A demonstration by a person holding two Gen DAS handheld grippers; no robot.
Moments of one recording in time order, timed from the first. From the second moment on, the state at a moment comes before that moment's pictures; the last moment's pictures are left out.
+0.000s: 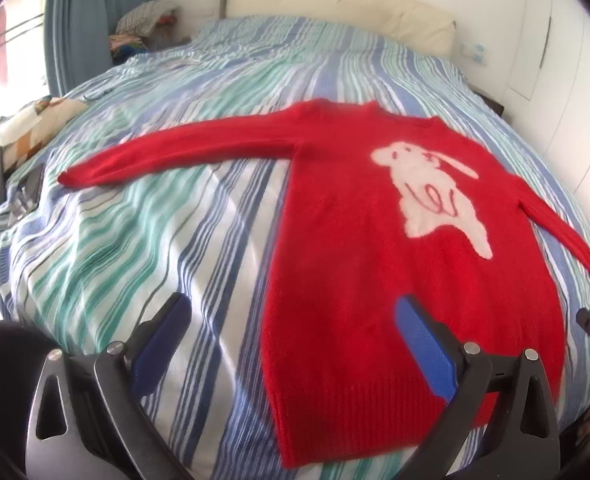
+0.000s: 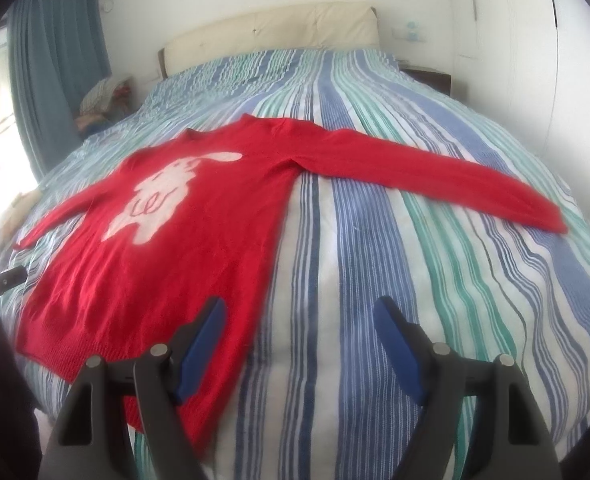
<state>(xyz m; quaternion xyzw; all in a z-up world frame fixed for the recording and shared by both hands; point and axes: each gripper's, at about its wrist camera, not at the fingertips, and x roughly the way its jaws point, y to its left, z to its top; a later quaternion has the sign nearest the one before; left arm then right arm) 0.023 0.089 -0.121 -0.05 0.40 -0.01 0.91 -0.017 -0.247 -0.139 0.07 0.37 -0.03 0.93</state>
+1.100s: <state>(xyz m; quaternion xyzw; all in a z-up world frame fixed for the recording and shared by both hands) 0.022 0.089 -0.121 -0.04 0.40 0.00 0.92 -0.019 -0.244 -0.143 0.06 0.37 -0.04 0.93</state>
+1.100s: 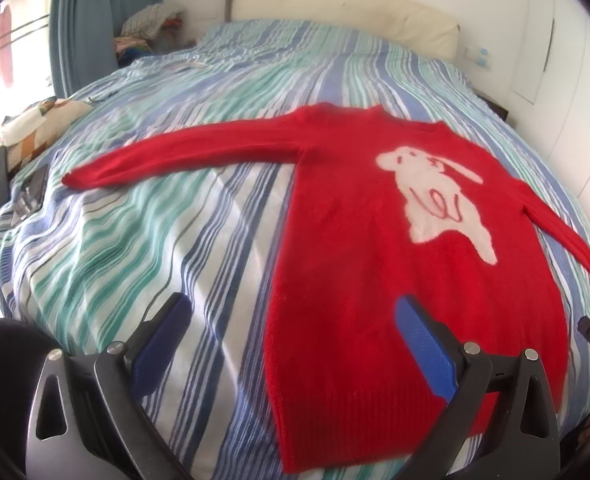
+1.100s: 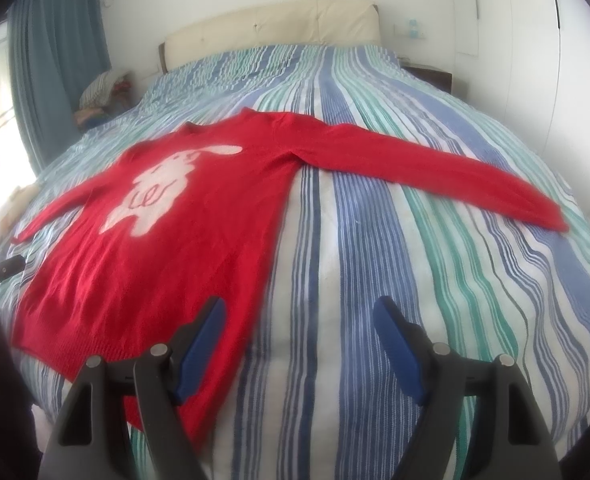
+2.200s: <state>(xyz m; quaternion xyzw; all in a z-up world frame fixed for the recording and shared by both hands) 0.023 0.091 -0.120 -0.04 0.40 0.01 0.92 -0.019 -0.244 -0.142 0.06 0.37 -0.04 0.92</state>
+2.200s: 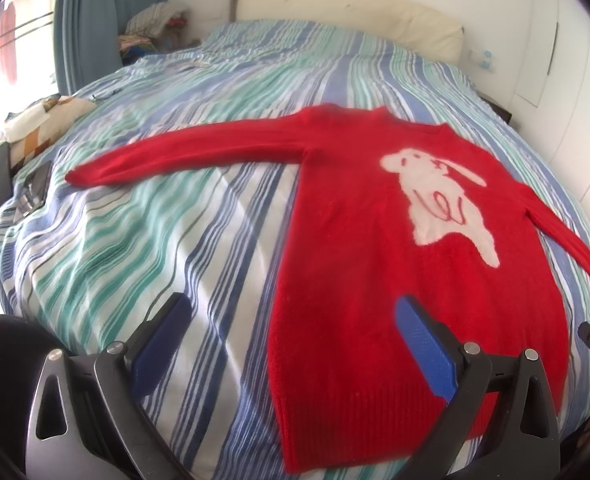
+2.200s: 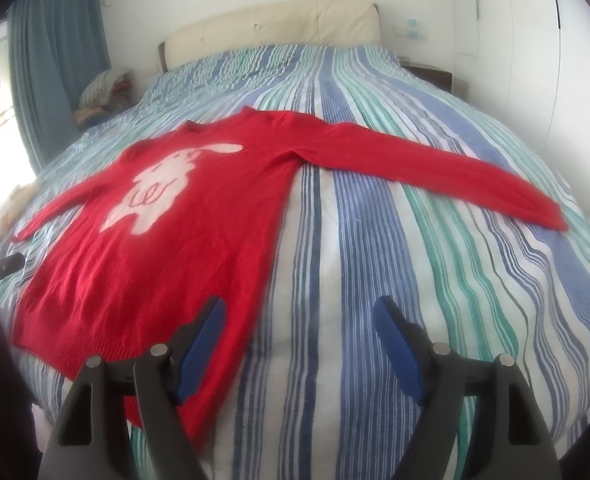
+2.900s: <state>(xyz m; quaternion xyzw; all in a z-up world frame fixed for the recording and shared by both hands) 0.022 0.091 -0.117 -0.06 0.39 0.01 0.92 -0.012 -0.305 -0.113 0.13 0.34 -0.04 0.93</state>
